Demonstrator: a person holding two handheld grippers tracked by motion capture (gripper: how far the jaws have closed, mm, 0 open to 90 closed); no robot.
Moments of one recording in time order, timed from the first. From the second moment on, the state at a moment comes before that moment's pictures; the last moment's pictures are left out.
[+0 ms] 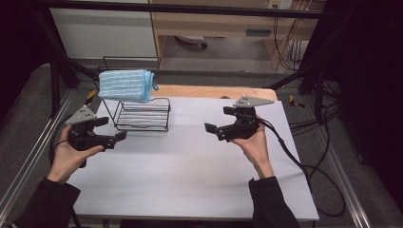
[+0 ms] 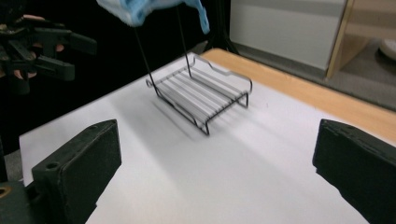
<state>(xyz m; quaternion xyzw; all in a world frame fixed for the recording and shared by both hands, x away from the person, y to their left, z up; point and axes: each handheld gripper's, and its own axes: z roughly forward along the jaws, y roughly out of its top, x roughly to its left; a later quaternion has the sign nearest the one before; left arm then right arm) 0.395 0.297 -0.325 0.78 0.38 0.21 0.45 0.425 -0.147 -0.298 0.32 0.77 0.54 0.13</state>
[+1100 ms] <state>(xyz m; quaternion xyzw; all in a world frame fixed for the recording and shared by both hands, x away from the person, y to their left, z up) 0.380 0.266 -0.444 0.82 0.36 0.16 0.42 0.368 -0.266 -0.443 0.38 0.78 0.48 0.10</state>
